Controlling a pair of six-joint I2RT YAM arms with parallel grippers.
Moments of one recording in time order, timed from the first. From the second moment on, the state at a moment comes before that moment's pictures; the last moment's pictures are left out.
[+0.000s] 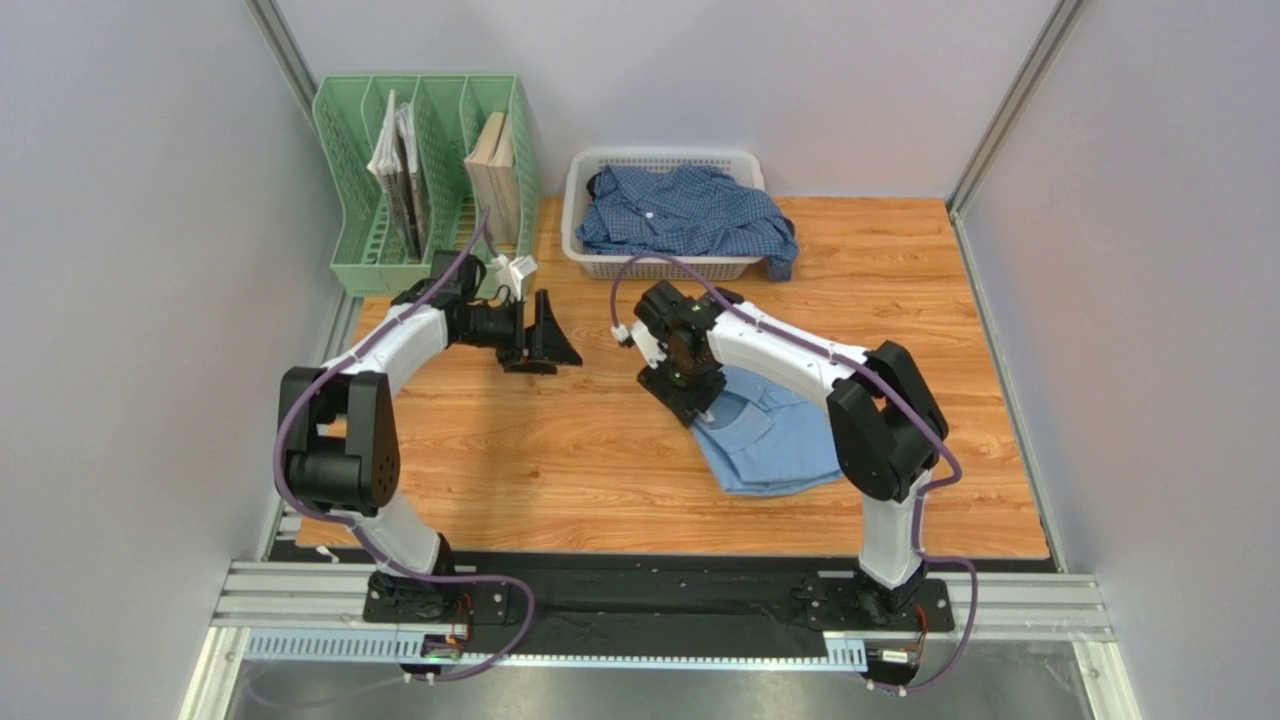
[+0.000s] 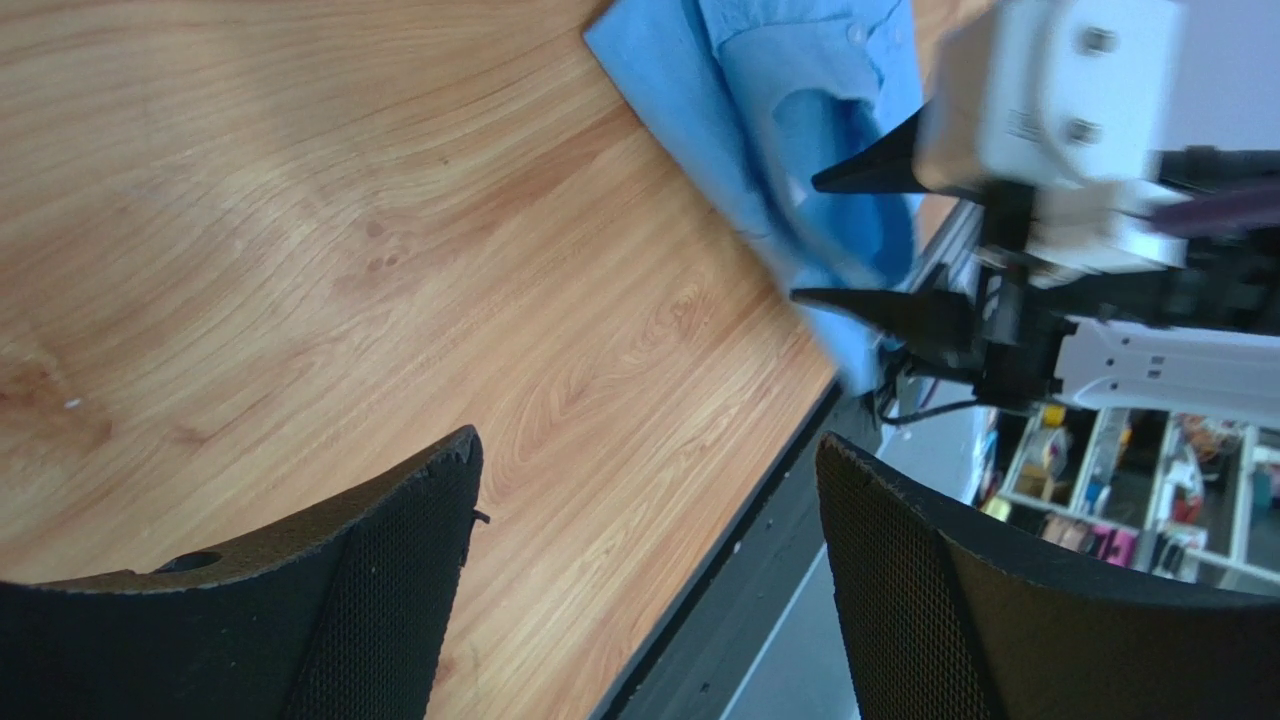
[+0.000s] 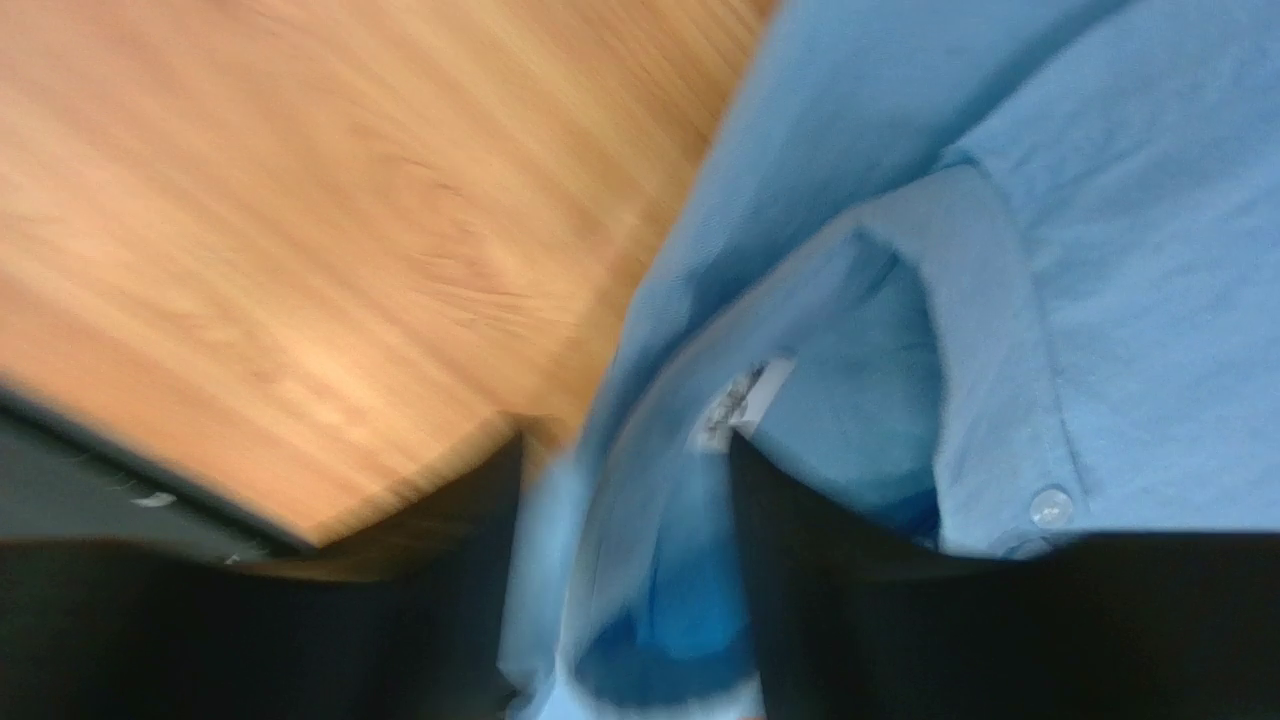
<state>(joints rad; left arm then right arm) -0.09 1.65 1.09 -0.51 0.92 -0.16 0.74 1.91 1.48 -0.97 -0.02 -0.11</state>
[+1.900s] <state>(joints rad) -0.01 1.61 1.09 -0.63 0.89 -0.13 0.57 2.22 1.74 -0.94 -0.47 -0.31</state>
